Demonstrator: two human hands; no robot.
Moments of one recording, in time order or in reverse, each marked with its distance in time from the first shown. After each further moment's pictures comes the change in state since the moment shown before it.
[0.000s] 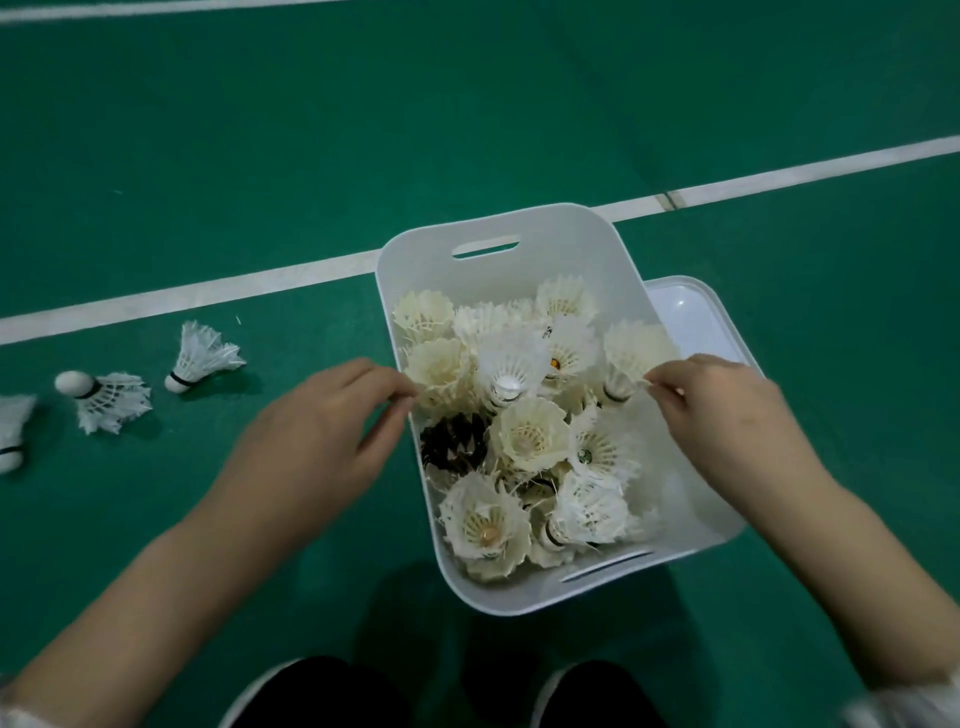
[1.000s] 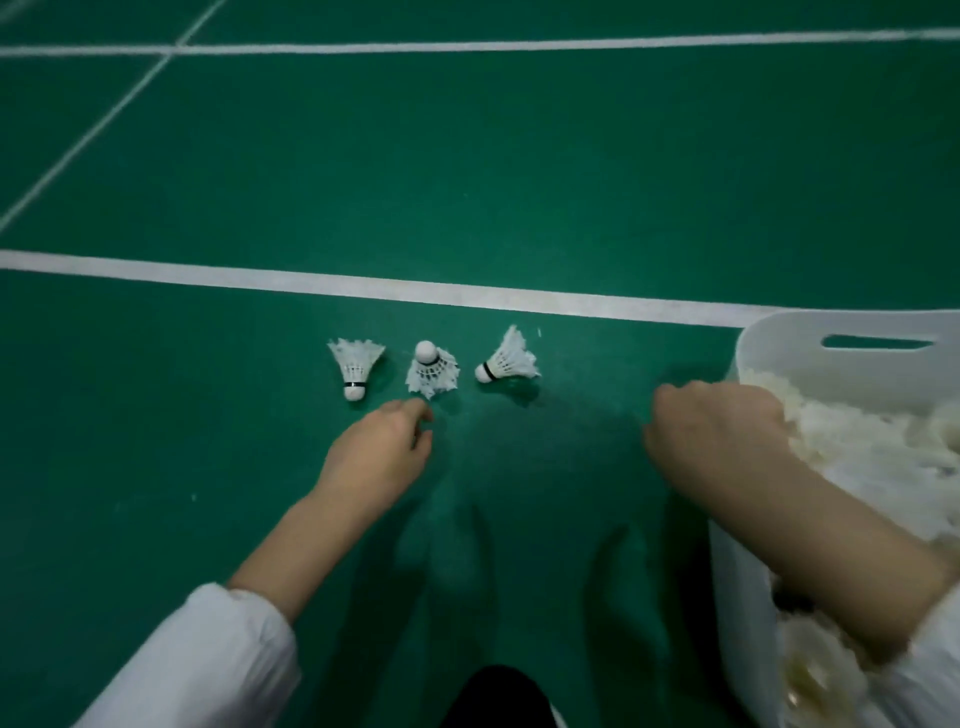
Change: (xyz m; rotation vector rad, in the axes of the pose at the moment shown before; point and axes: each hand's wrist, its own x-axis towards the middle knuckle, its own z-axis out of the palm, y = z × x) left_hand -0.100 -0.228 -0.040 0.166 -0.044 -0.716; right_hand 0.058 -0.289 0.041 -0.446 -0.249 -0.459
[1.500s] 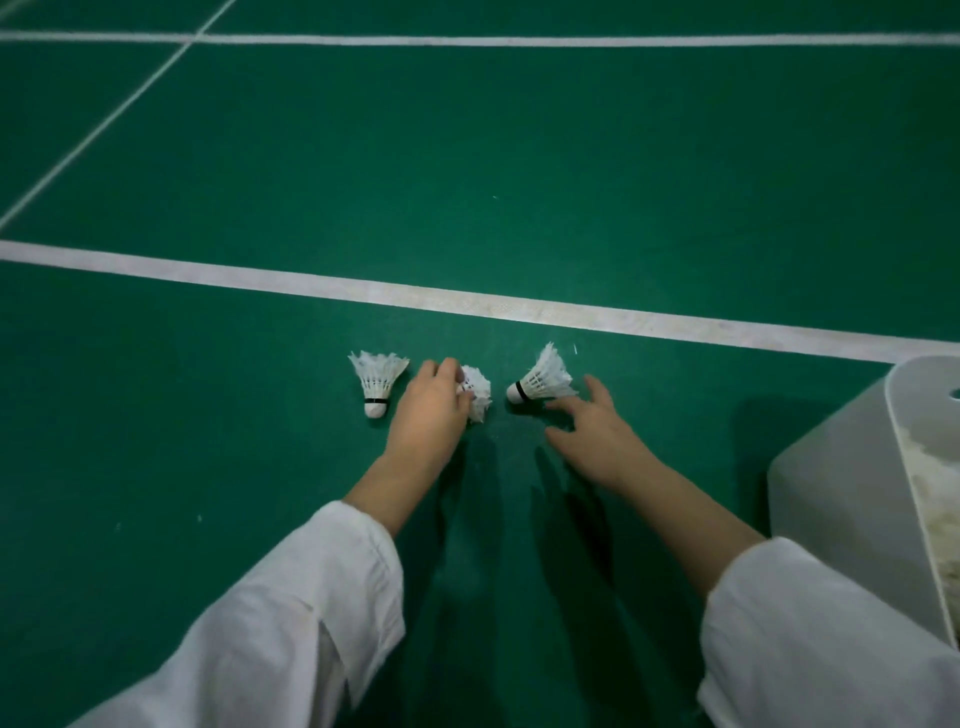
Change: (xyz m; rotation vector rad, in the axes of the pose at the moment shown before) left_hand 0.084 -0.008 0.028 -0.202 0.125 -0.088; right_hand 0.094 -0.088 0.054 0.830 -0.173 -0.107
